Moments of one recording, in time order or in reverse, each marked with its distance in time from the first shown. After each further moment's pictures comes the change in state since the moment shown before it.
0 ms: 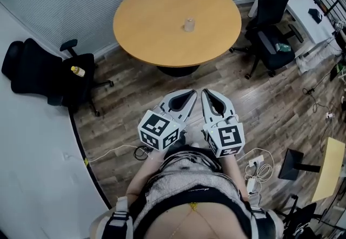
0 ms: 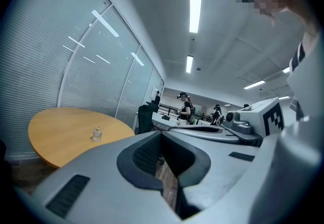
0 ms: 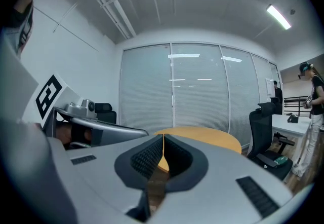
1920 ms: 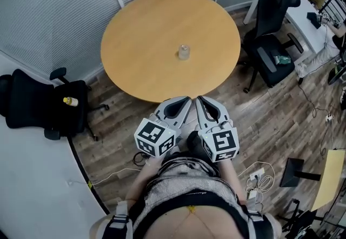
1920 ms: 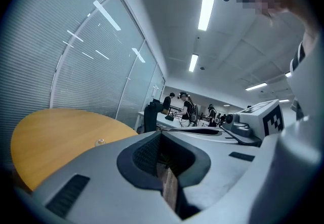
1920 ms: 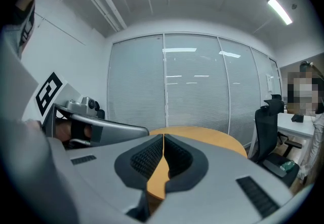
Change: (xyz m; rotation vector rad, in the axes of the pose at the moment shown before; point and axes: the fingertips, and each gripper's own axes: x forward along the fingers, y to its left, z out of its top) left arm 0.124 0.141 0.048 -0.020 0.025 -0.029; right arm 0.165 -0.098 0.018 0.019 0.034 -0.031
